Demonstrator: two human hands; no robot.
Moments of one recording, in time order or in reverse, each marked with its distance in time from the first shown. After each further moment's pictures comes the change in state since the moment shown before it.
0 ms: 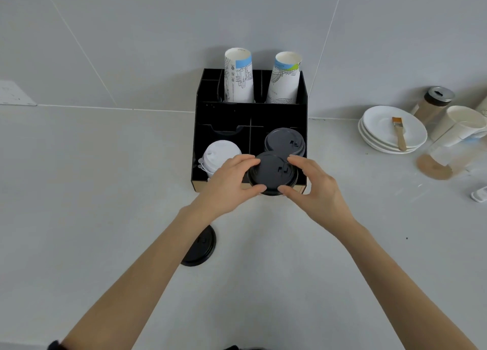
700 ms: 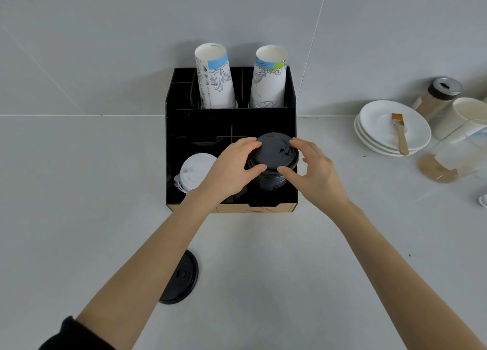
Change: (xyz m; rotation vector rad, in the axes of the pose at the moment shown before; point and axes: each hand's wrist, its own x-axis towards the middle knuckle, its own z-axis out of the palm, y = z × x) left_hand 0.098 -0.002 0.016 0.022 -0.022 -0.015; right_hand 0.075 0.039 -0.011 -0.073 0.026 0.104
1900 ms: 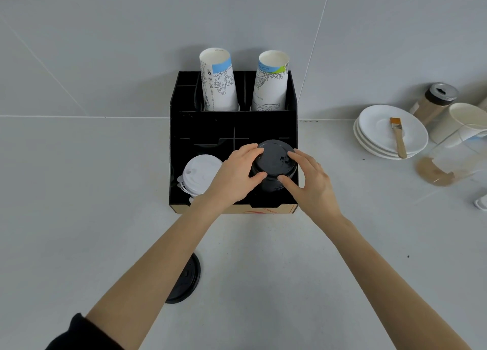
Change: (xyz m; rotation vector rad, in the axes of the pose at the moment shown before) left_hand -0.006 -0.003 0.009 0.029 -0.018 0.001; right_hand -0.013 0.010 0.019 0.024 0.049 0.030
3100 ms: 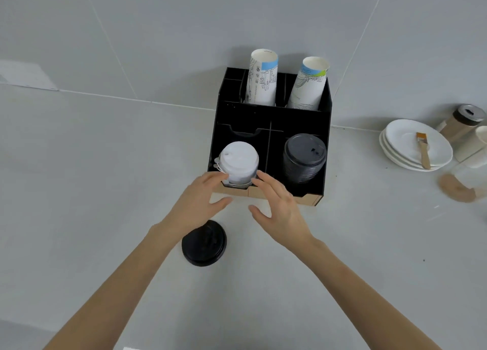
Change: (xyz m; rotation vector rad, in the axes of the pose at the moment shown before) left_hand -0.131 -0.066 -0.031 -0.069 0.094 -0.195; right_hand -0.070 -0.056 0.068 -0.069 -0.249 -0.302
